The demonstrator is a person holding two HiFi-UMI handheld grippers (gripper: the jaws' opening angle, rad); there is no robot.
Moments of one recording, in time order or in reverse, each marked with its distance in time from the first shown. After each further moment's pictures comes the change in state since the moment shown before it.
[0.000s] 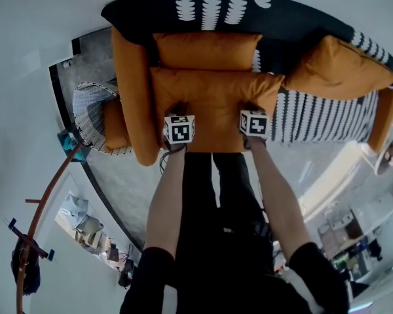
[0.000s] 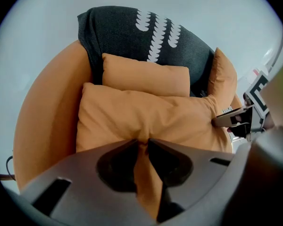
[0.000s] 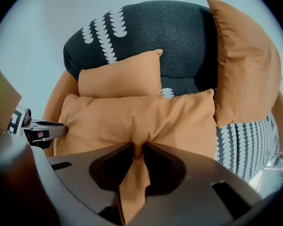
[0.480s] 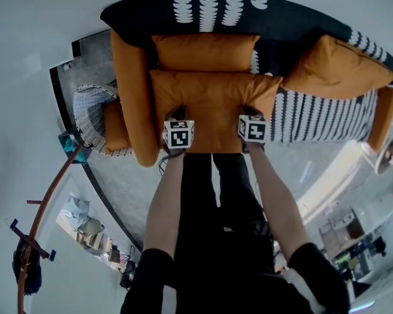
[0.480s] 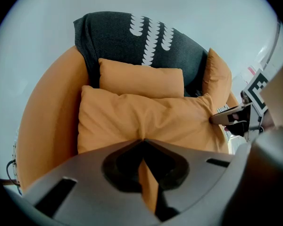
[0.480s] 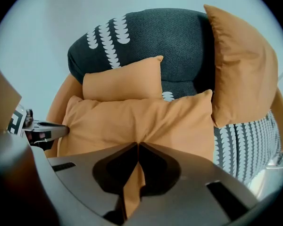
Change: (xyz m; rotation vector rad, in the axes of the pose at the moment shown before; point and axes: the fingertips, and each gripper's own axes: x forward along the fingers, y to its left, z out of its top) left arm -0.012 -0.007 0.000 0.040 -0.024 -0.019; right arm -0.014 0.005 -0.005 0.009 -0.029 0.005
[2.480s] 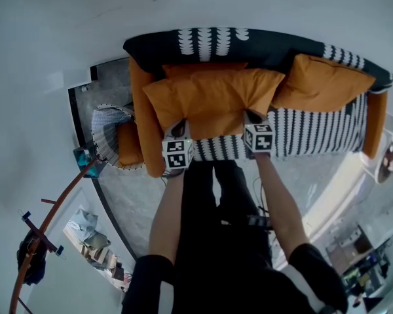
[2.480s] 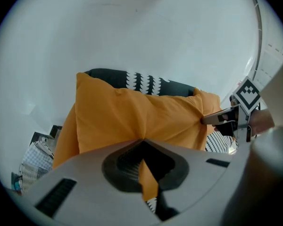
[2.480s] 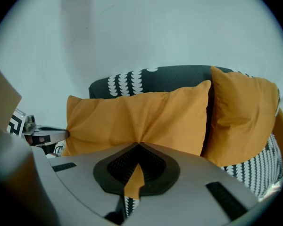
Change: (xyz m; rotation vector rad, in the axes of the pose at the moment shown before) left arm -0.122 -0.021 0.095 0.026 -0.295 -0.006; right arm -0.112 0.011 0.108 -0.082 -0.257 0.108
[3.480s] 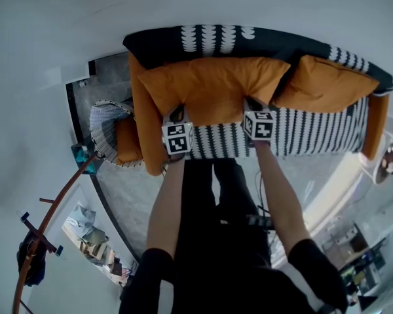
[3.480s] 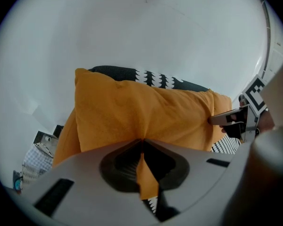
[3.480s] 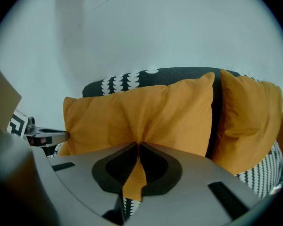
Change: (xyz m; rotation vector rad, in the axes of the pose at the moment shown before) left arm 0.039 0.028 0.029 -0.042 0.003 0.066; right arm 0.031 -0.005 0.041 0.004 -0.025 -0.026
